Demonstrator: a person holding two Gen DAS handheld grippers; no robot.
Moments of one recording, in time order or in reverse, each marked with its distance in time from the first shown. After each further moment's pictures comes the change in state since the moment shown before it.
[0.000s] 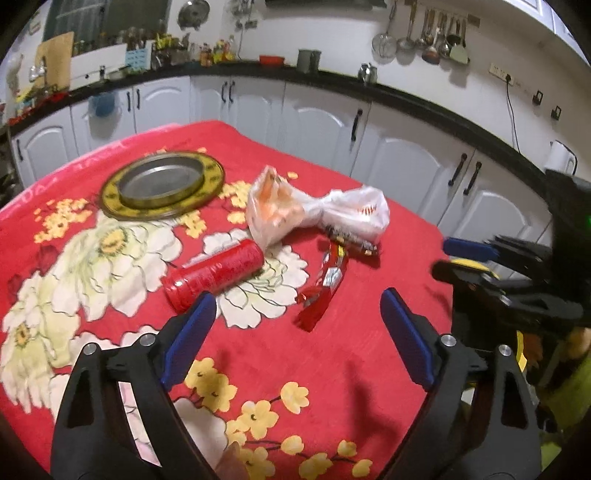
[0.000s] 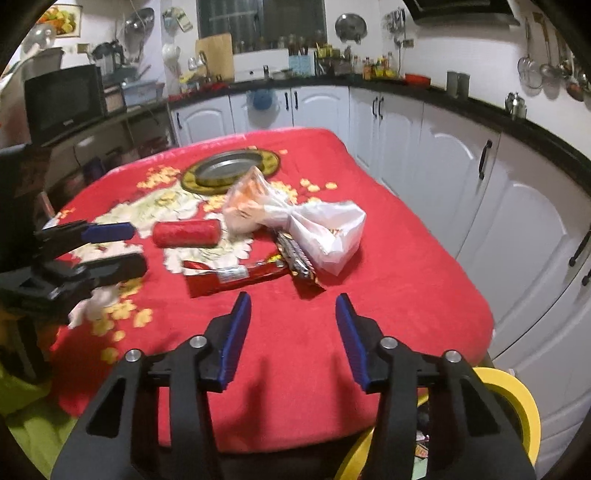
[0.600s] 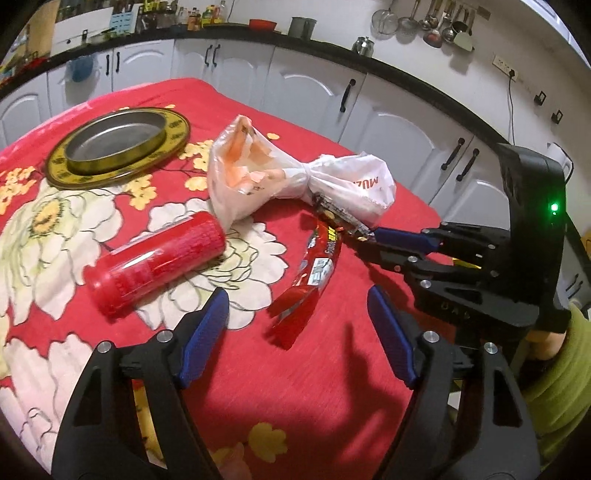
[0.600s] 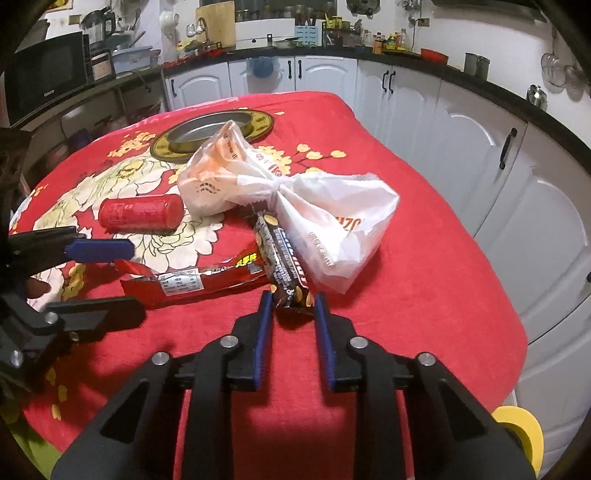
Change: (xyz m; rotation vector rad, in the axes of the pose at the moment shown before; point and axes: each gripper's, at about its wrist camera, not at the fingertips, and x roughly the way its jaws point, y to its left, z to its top) left arm 0.058 -0.002 0.003 -0.049 0.106 -0.095; right arm 0.077 -0.006 0.011 -0.048 0.101 -0.009
